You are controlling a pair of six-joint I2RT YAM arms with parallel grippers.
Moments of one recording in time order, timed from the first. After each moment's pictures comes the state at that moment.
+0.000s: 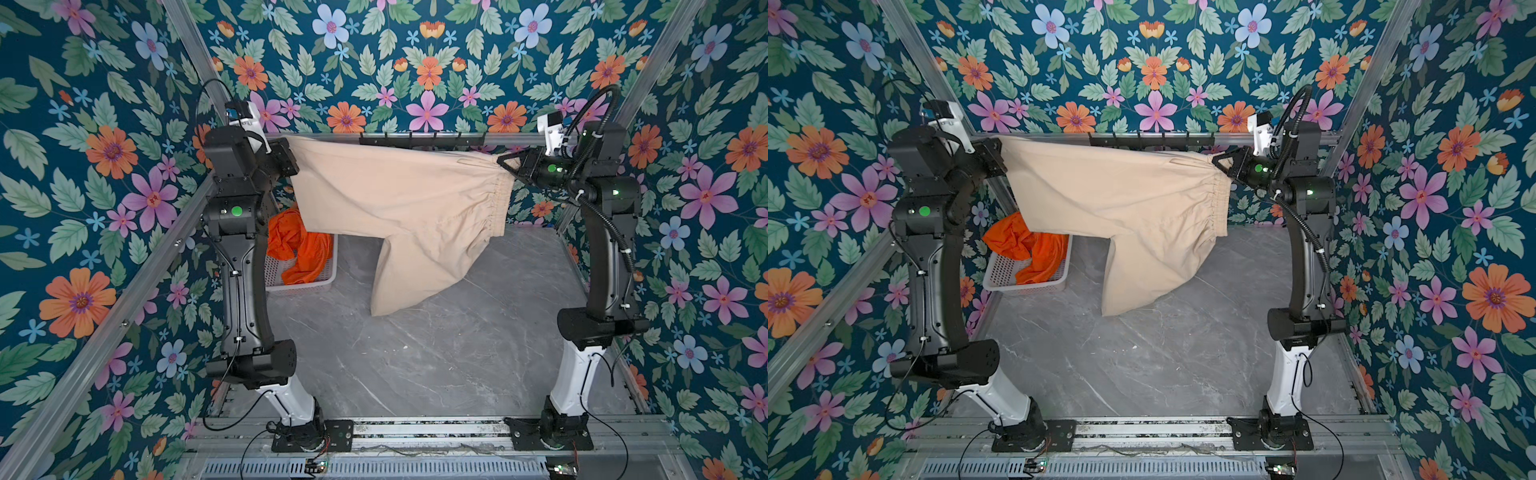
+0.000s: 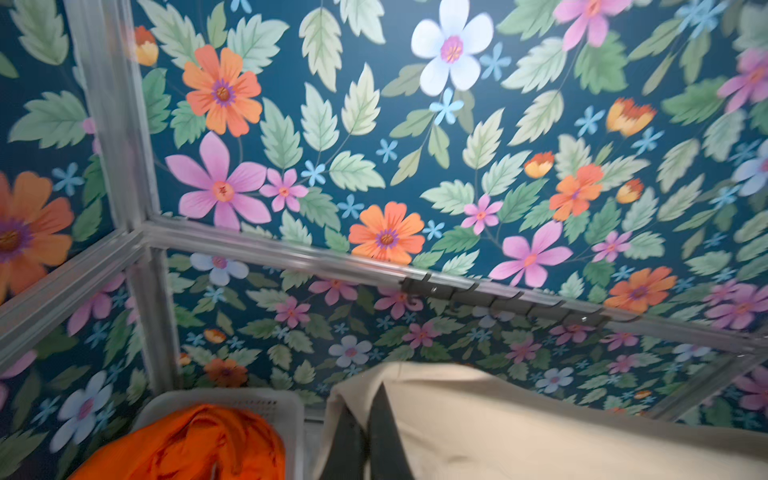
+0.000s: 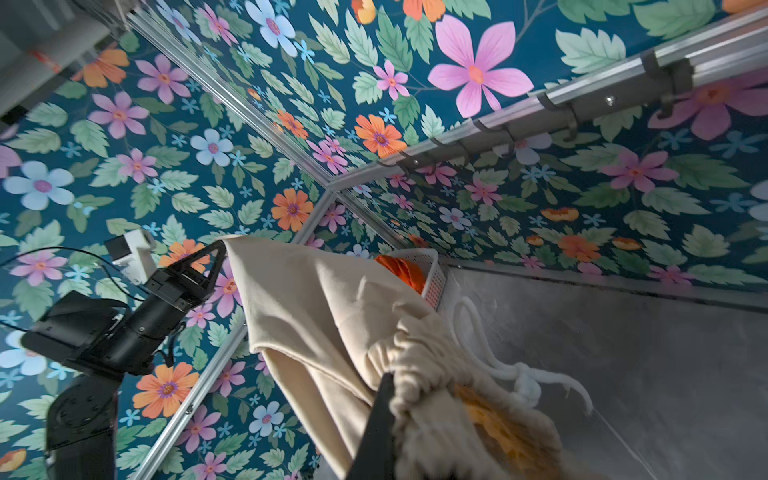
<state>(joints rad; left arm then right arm) 0.09 1.72 2.36 -0.61 0.25 -0.29 0.04 2.05 2.84 -0.96 -0.78 0.58</state>
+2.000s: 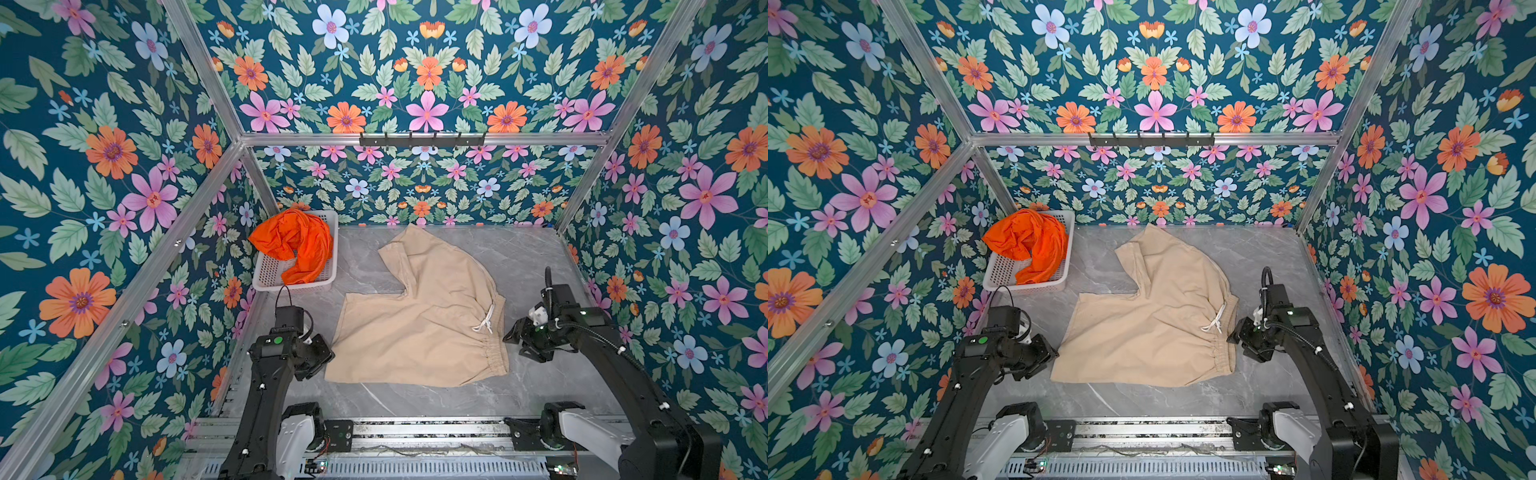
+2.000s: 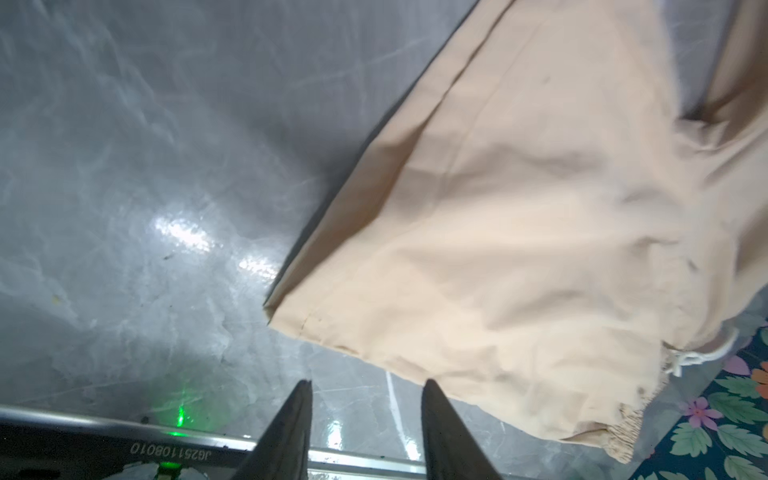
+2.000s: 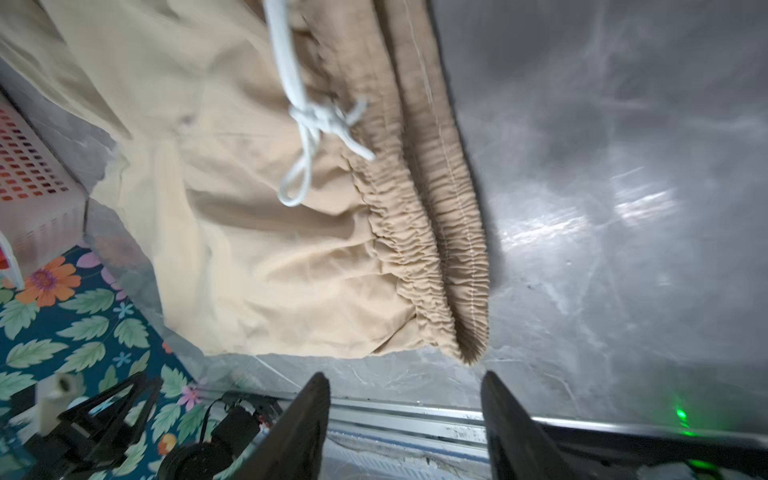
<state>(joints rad) 0.06 0.86 0.71 -1.10 0.28 -0.54 0.06 1.06 0.88 -1.10 -0.38 0.63</state>
